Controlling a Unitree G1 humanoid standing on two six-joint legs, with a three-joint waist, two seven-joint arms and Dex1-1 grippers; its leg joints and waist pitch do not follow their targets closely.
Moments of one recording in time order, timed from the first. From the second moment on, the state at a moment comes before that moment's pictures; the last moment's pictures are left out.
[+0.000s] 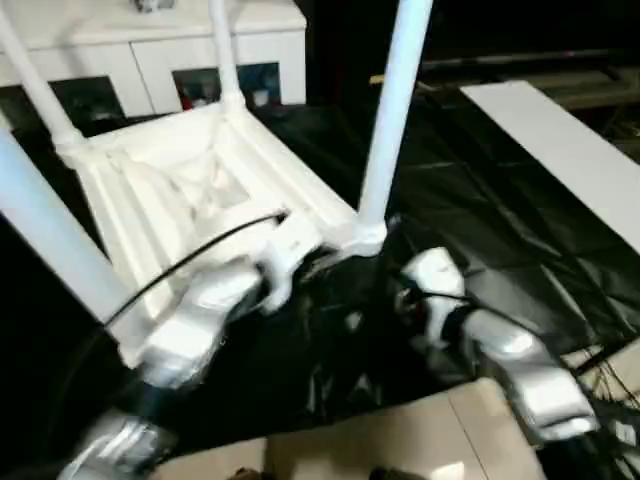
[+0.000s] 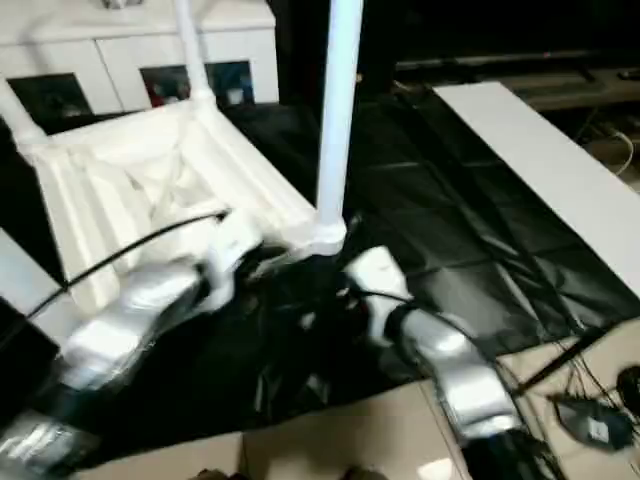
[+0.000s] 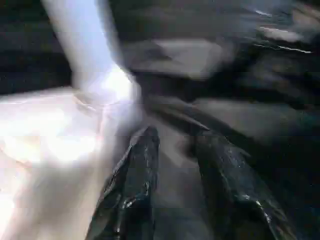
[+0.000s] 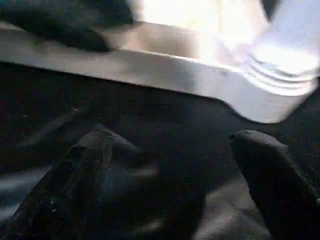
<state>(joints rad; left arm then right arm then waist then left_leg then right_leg) -0.33 0.38 -0.26 -0.03 -0.12 0.41 -0.82 -0.24 -0.30 0.23 0.08 0.09 0.34 0.62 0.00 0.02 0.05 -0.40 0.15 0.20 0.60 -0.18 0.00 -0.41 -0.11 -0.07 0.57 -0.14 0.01</state>
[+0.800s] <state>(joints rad) -0.07 0.51 -0.19 -0.41 -0.17 0.70 -0.75 -0.84 -0.15 0.09 1.12 0.03 0.00 0.21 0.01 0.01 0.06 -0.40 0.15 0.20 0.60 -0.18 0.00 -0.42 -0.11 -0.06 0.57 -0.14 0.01</state>
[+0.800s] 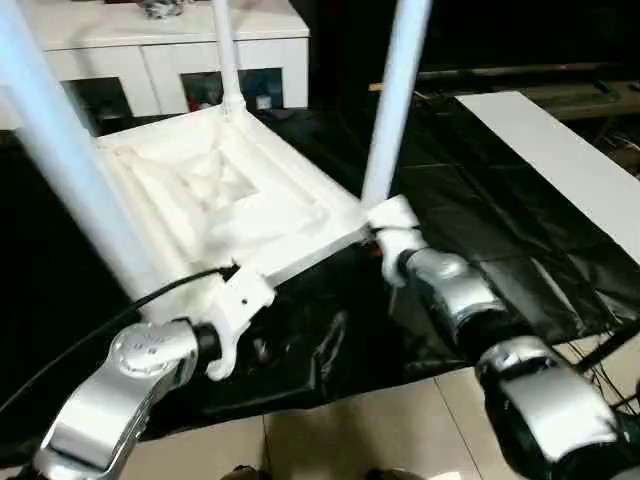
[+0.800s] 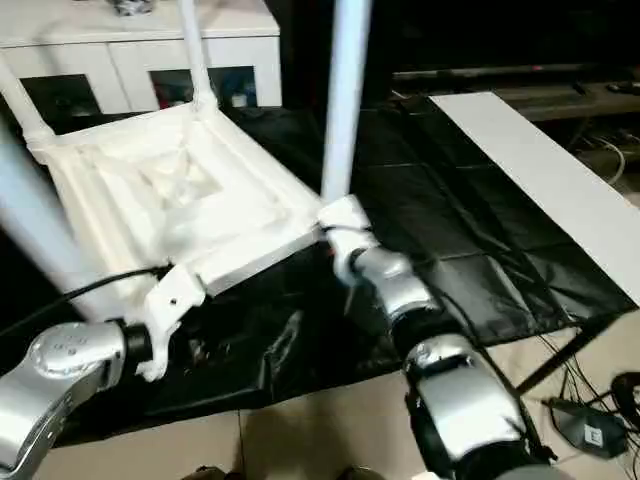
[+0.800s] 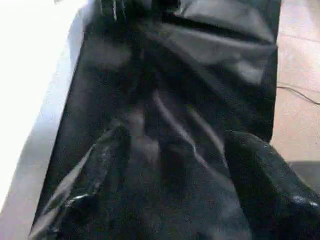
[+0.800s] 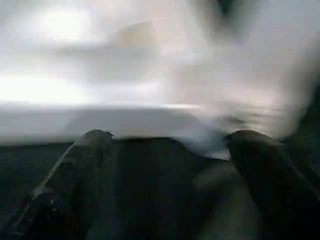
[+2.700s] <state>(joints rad) 0.01 0.44 0.28 -0.09 -0.41 0.16 -0.82 -0.42 -0.20 0.13 0.52 0.07 -0.07 0.51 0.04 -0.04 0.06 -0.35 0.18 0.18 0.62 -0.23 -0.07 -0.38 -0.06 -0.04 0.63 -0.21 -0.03</state>
